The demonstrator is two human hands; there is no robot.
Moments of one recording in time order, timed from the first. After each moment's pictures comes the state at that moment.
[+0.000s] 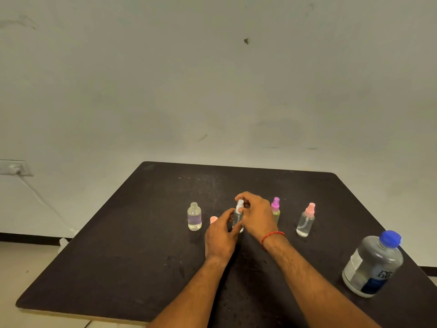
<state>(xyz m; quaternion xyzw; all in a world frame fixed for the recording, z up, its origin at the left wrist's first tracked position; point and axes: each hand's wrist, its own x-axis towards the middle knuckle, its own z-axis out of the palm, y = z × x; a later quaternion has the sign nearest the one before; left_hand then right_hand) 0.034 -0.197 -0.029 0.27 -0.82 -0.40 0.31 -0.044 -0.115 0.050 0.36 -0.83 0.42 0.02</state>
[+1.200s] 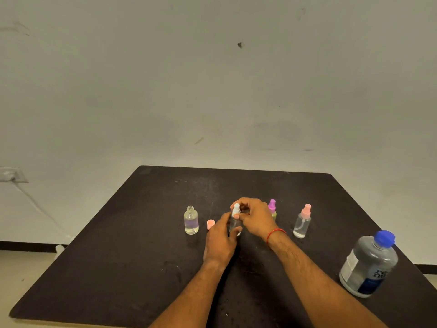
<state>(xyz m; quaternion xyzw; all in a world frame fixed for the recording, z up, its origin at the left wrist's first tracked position) 0.033 -0.193 -0.026 0.23 -0.82 -0.43 0.29 -0.062 -0.112 0.050 0.38 -0.81 0.44 -0.09</state>
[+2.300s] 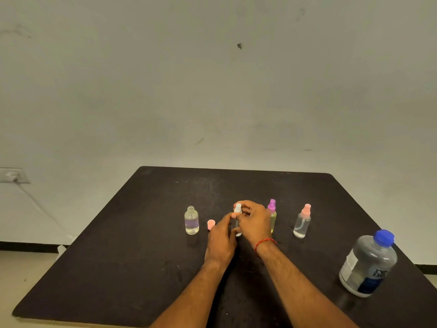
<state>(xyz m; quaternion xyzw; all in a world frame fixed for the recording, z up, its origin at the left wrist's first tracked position) 0.031 -0.195 -0.035 0.20 -0.81 -0.45 0.31 -0.043 -0.120 0.029 0.27 -0.78 0.56 -0.03</state>
